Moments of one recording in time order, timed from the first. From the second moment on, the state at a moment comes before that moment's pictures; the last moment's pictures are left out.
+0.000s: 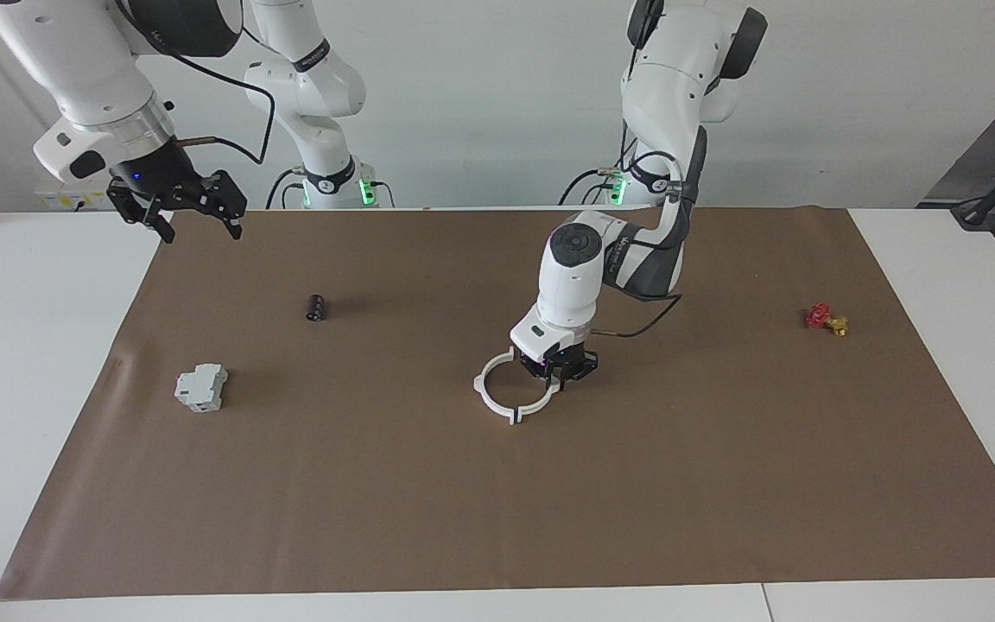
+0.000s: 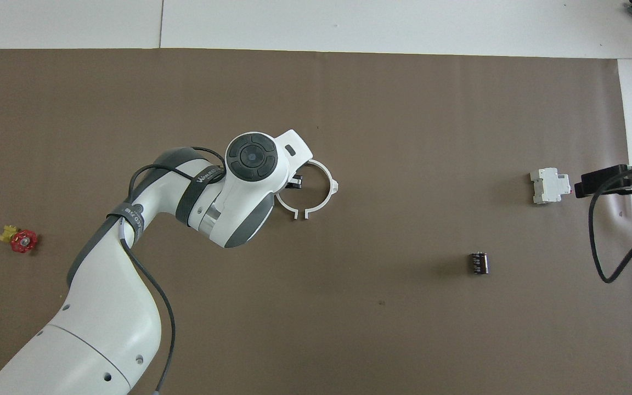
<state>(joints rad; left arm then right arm) -0.44 0.49 -0.14 -1.73 0.16 2.30 -0.47 -0.13 -0.05 0.07 -1.65 0.03 1.59 -0.07</state>
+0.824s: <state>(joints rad) -0.44 0.50 -0.15 -1.73 0.16 2.32 -0.47 -0.13 -0.05 0.07 -1.65 0.03 1.59 -0.07</state>
